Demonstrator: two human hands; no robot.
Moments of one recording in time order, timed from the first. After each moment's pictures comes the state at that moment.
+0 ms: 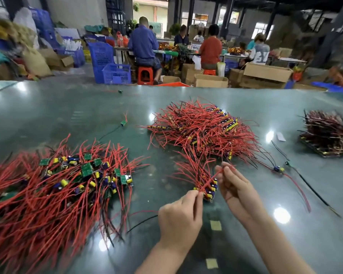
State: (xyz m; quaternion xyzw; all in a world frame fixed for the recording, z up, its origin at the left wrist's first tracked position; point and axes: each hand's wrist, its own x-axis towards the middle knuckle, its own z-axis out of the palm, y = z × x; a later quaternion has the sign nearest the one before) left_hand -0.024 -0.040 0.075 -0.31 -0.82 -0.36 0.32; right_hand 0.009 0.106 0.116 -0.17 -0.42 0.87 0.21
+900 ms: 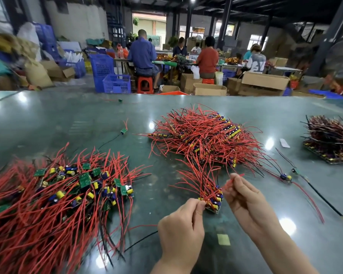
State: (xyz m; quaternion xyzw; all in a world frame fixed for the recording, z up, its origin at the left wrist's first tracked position) left_hand -0.028 -0.046 0.076 -0.28 -0.83 -0.42 0.25; right_hand 0.009 0.100 0.110 -0.15 -0.44 0.85 0.24
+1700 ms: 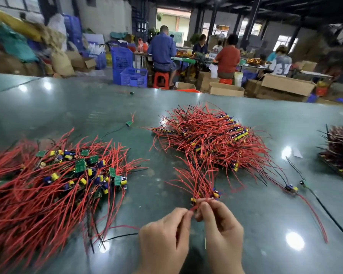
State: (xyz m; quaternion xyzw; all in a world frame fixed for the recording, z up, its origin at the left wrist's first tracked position) left_hand -0.012 -0.050 0.065 -0.27 -0.82 -0.38 0.32; right_hand 0.022 0.050 0.072 -0.12 -0.61 0.68 0.39
